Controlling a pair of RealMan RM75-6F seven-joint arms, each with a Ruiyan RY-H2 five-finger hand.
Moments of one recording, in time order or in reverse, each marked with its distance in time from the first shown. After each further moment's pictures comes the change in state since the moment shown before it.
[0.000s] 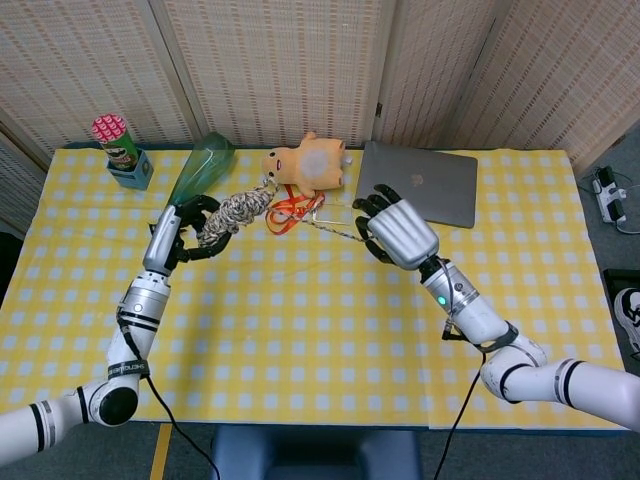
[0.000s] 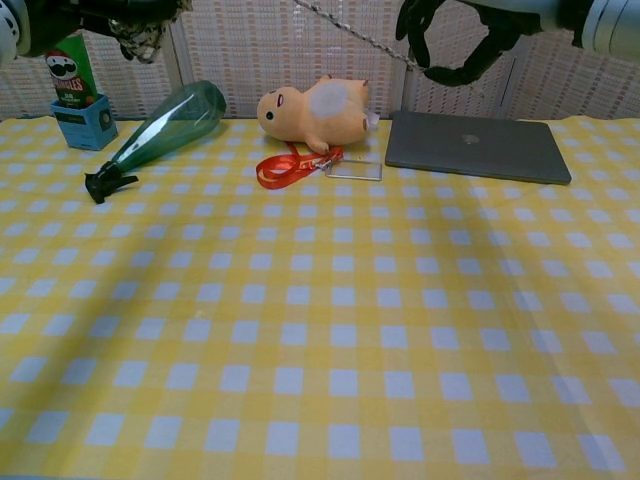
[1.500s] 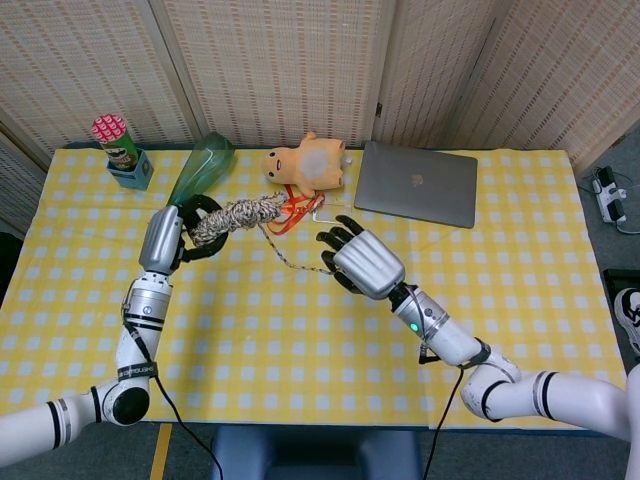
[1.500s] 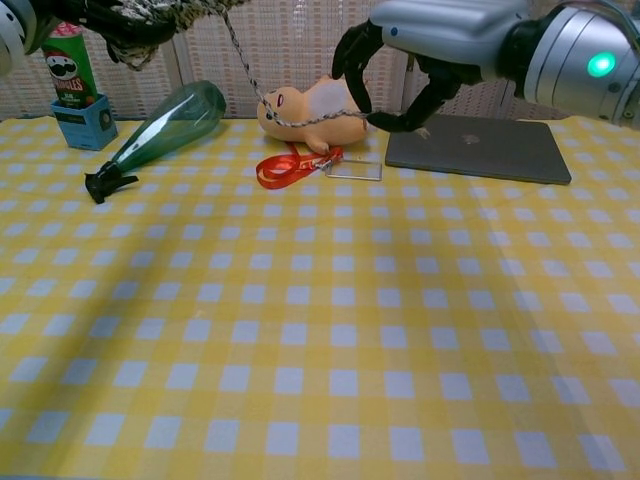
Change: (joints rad) left arm -0.025 -0.065 0.035 0.048 0.014 0.116 0.282; right arm 0.002 -0.095 0.016 -0.069 -0.061 -0.028 -0.076
